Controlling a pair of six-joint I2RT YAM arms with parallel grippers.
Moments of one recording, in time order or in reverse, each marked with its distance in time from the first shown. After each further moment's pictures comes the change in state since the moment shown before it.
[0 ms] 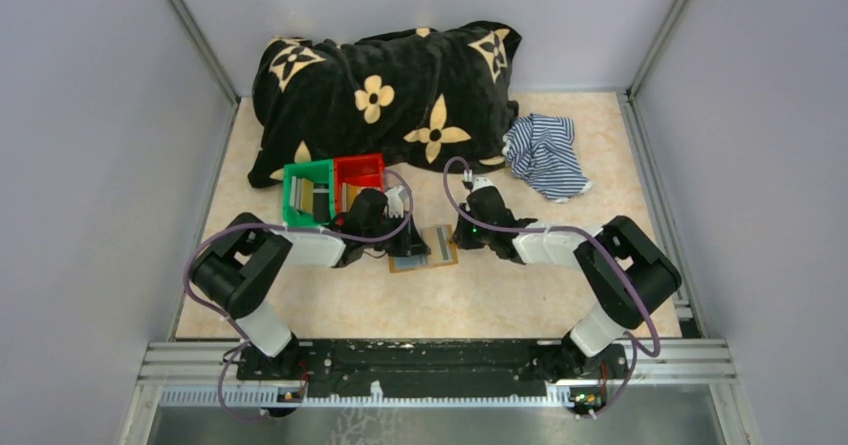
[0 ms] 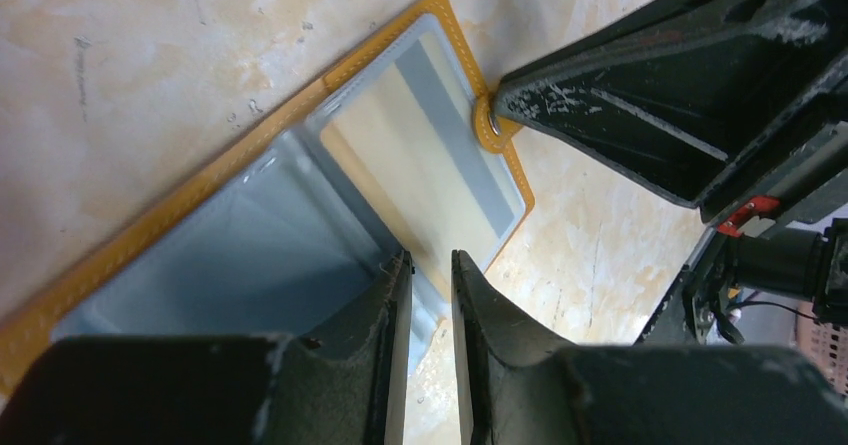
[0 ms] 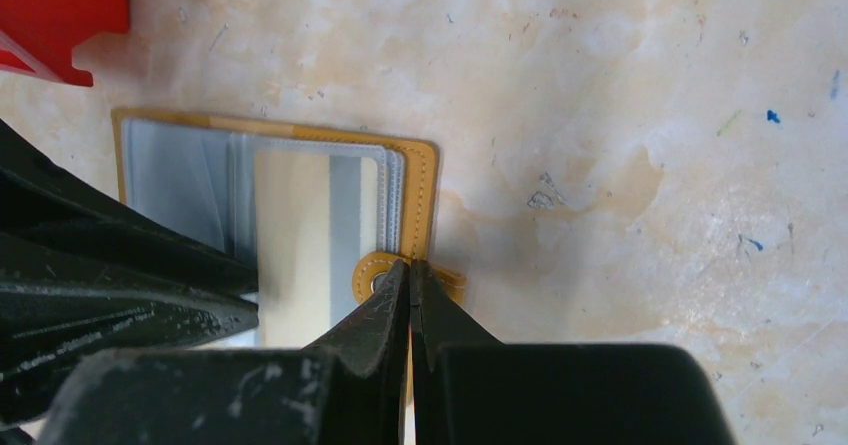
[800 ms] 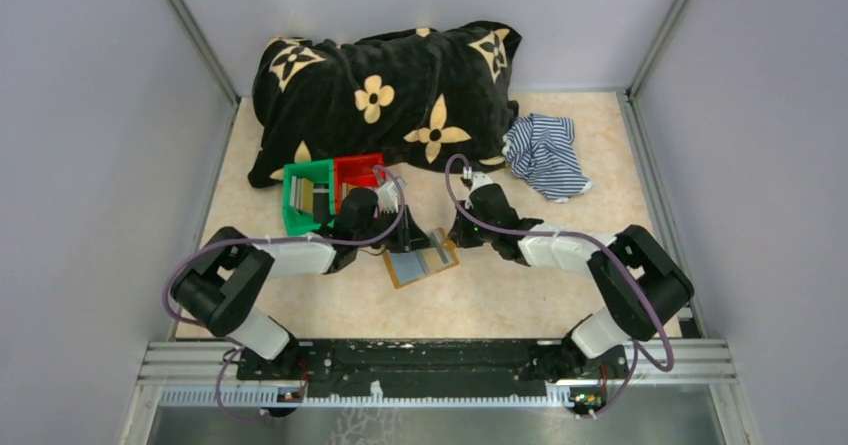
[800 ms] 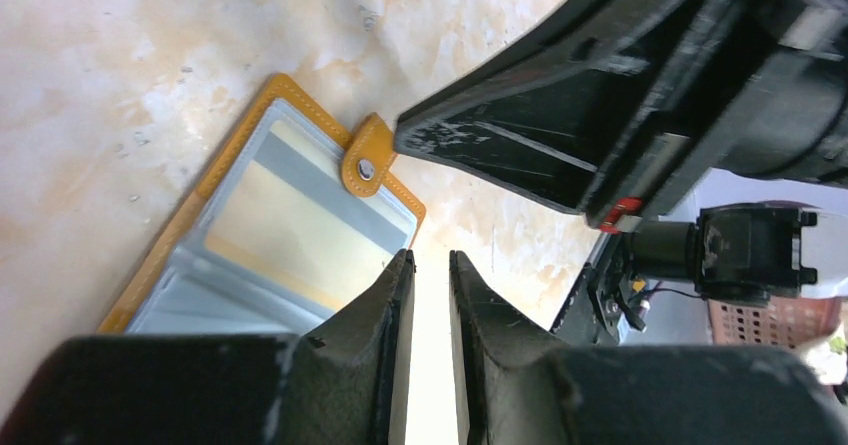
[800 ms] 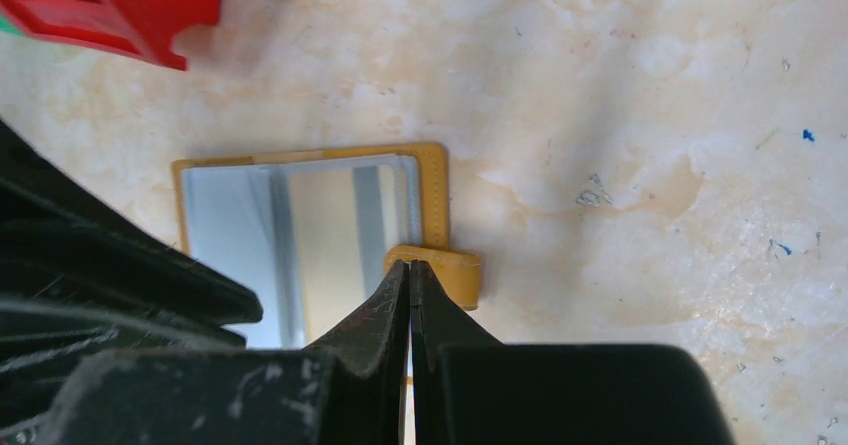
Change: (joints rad) left arm 0.003 -0.079 -0.056 0.160 0.094 -0.106; right arm -0.002 -0.039 -0.004 0.013 -0.056 -0.011
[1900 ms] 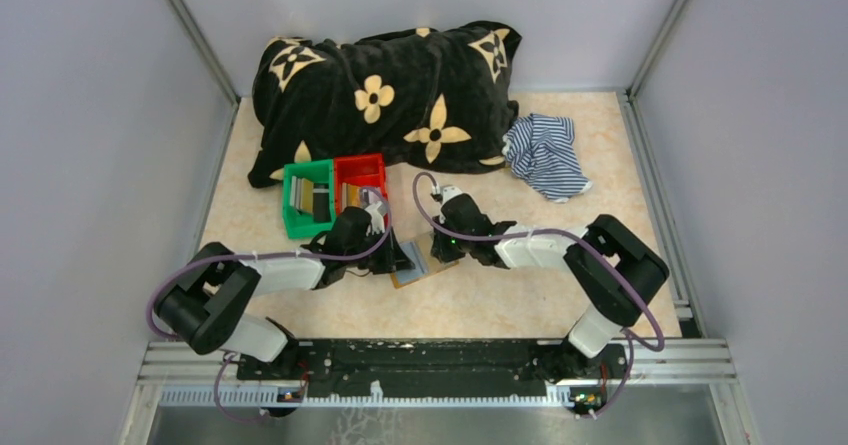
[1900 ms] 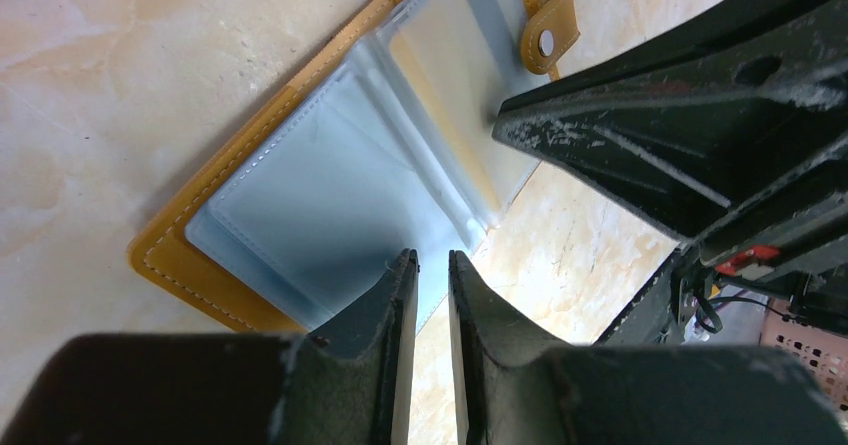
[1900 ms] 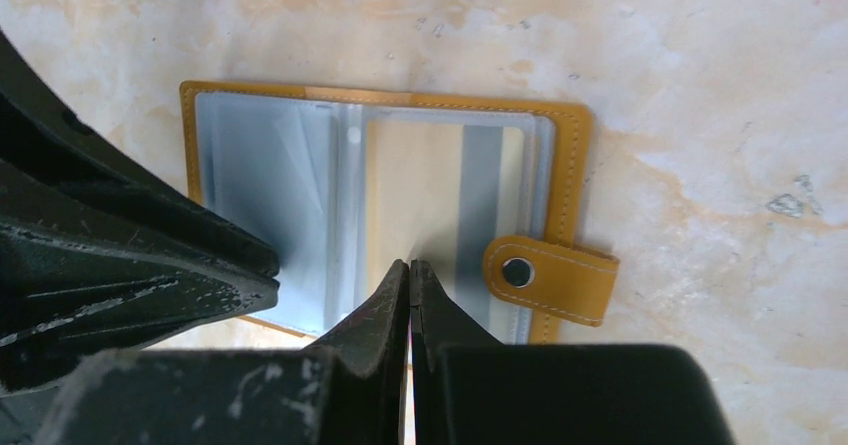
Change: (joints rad) left arm 0.000 -0.140 -0.138 -0.219 -0.180 -0.009; right arm 0.153 0.085 0.082 -0.069 0.029 -0.047
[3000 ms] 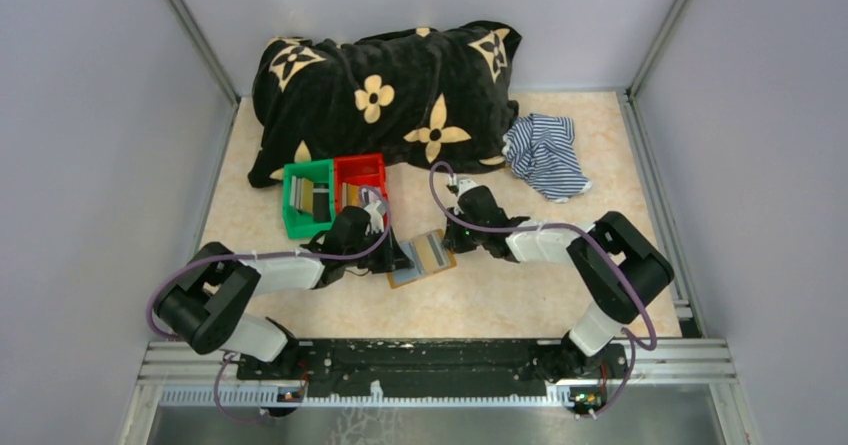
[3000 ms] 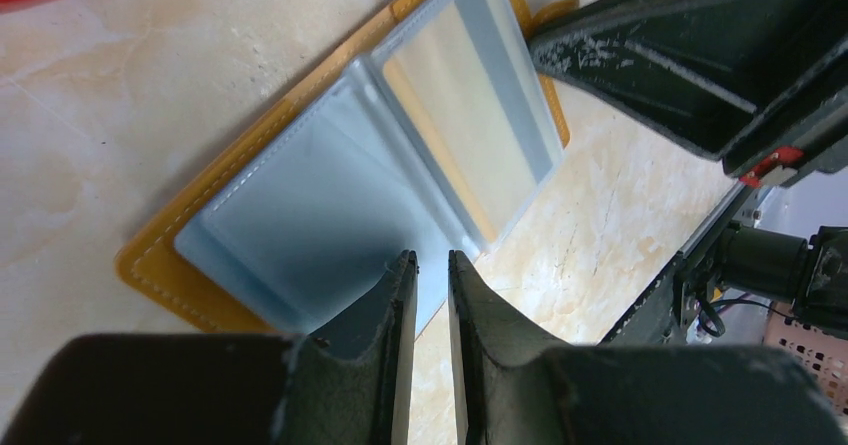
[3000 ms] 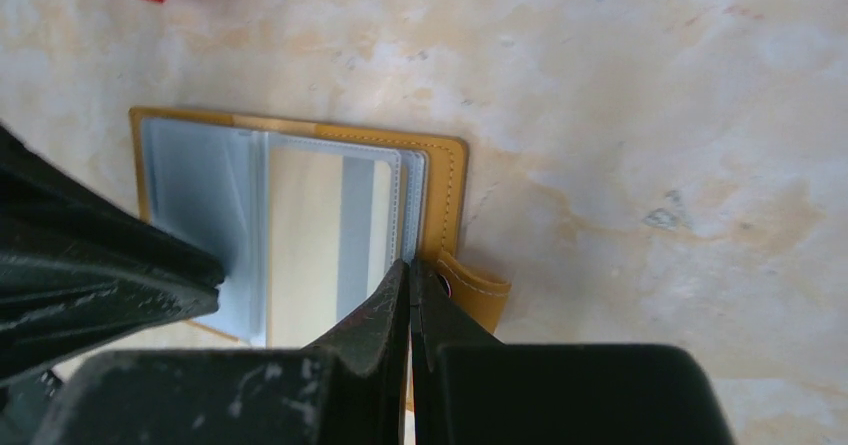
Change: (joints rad) left arm 0.008 0.000 0.000 0.003 0.000 0.005; right arm -0.119 -0.004 -0.031 0.041 -0.059 -0.029
